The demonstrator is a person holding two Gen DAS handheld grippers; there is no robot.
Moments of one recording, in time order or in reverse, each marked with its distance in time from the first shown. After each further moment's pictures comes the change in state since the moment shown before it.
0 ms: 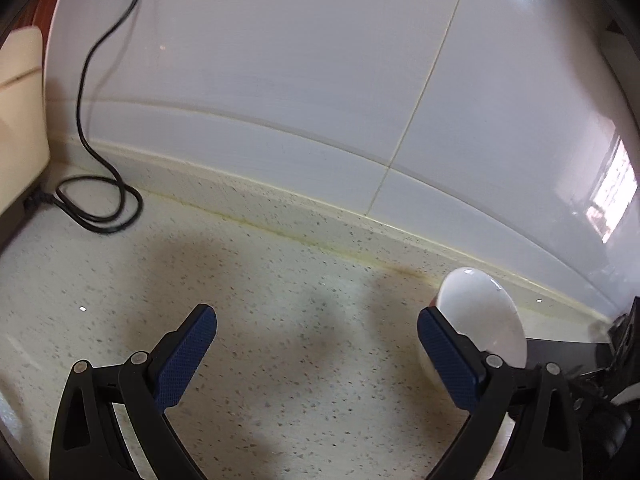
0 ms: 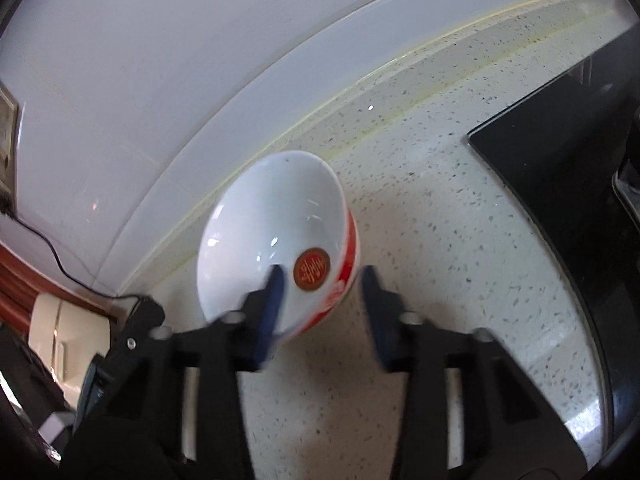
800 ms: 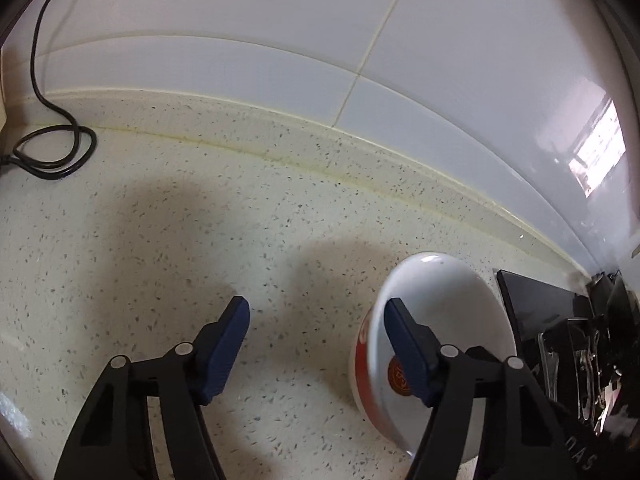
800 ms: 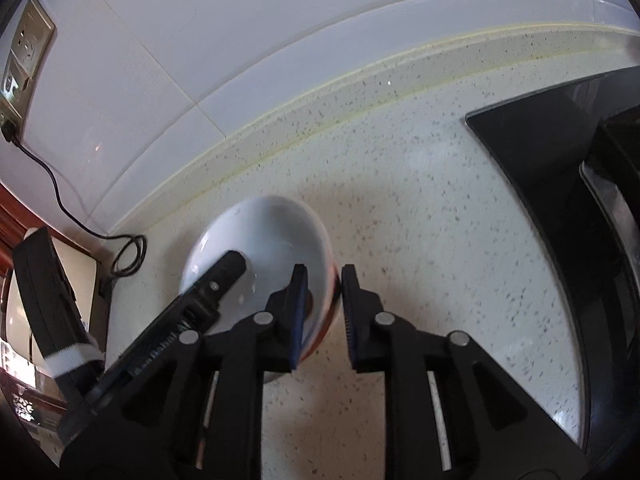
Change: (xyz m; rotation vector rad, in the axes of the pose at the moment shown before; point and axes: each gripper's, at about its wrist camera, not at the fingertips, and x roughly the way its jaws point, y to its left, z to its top) left arm 0.024 -0.010 -0.017 0.043 0.242 -0.083; right arm -0.031 0.017 -0.039 -0.140 0.065 -0.050
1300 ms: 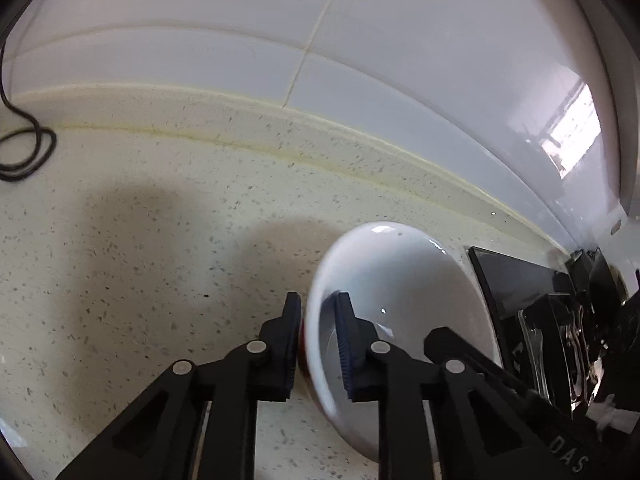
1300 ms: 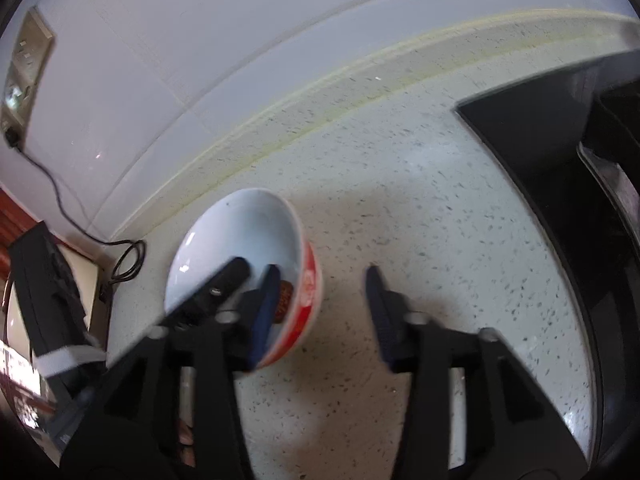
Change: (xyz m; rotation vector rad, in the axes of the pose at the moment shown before) left arm 0.002 -0.028 -0.017 0.076 0.013 -0.086; right arm -0.001 -0.011 -0.010 0.011 -0.038 0.045
